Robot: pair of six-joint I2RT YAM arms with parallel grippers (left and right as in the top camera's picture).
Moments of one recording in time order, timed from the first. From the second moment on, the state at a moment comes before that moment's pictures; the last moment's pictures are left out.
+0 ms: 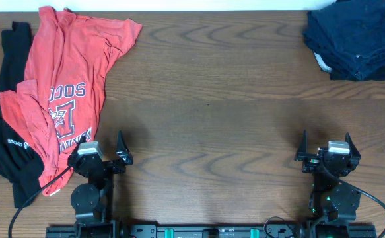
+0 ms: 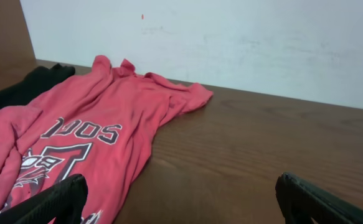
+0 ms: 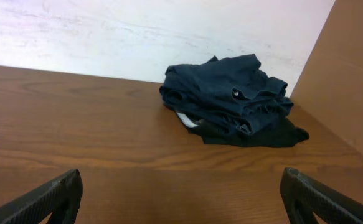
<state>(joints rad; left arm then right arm) 0.08 0.01 0.01 -0.11 0.01 -0.14 -0.05 0.01 0.01 -0.06 0.11 -0.14</state>
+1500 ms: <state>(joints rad) 0.08 0.14 0.01 -0.11 0.00 -0.12 -0.05 0.01 0.01 -0.06 0.11 -0.14</state>
